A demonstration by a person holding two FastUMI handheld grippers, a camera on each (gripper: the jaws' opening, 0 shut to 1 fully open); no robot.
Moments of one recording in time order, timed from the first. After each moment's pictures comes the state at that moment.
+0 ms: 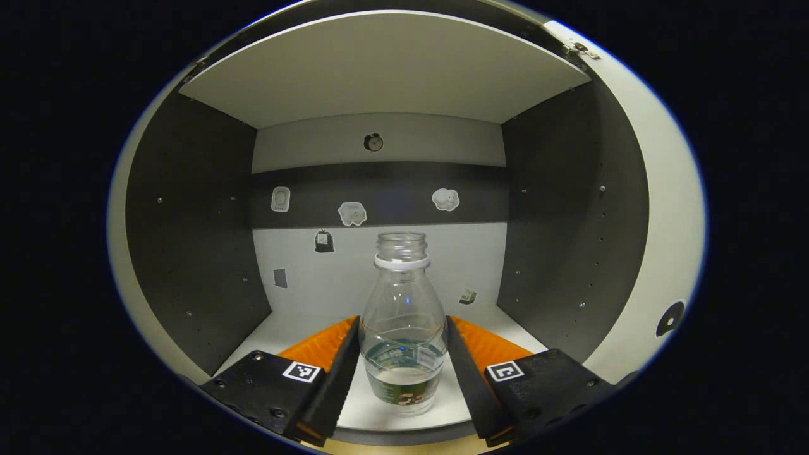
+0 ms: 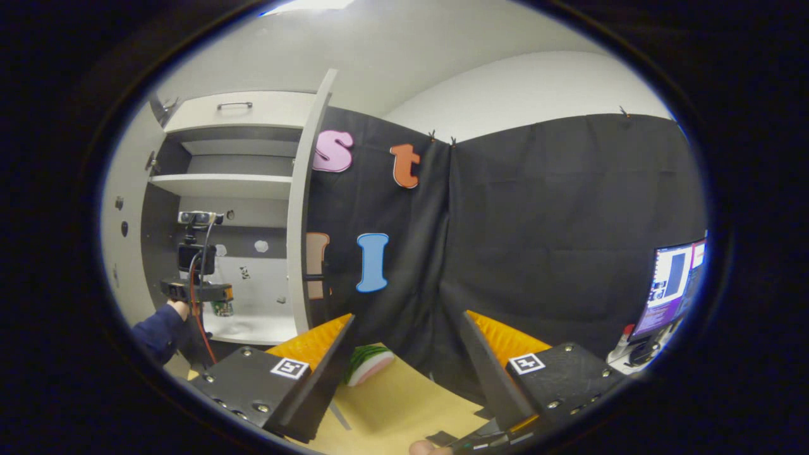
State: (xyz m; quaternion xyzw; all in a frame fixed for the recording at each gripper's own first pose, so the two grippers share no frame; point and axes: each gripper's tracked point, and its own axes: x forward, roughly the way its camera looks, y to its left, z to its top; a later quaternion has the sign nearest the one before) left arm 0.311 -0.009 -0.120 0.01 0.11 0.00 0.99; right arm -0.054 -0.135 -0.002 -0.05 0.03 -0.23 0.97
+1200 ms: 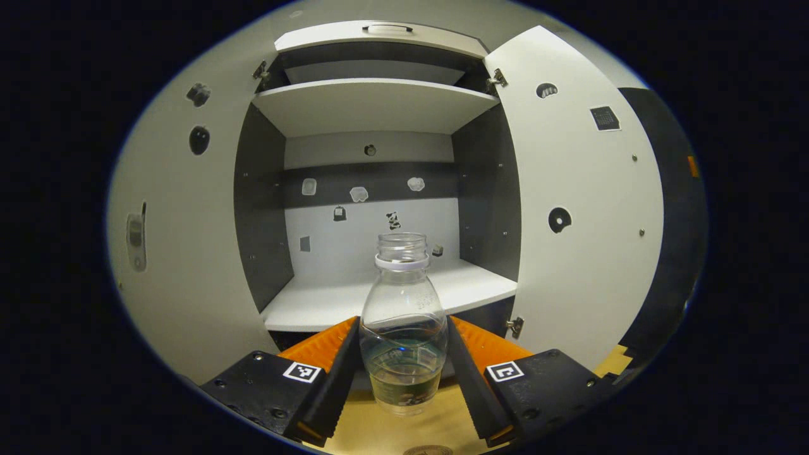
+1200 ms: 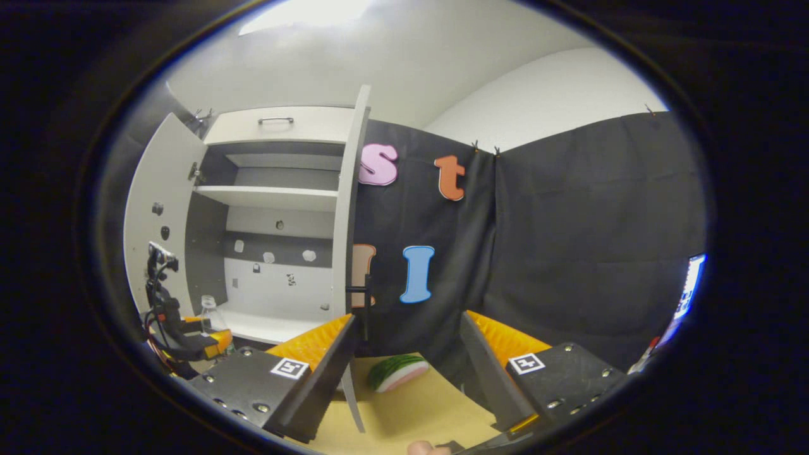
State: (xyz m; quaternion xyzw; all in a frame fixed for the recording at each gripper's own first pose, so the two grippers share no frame) left arm 0.090 0.004 -0.173 0.02 0.10 -0.06 0.99; right arm -0.042 -0.103 0.012 -0.05 0.01 -0.11 0.99
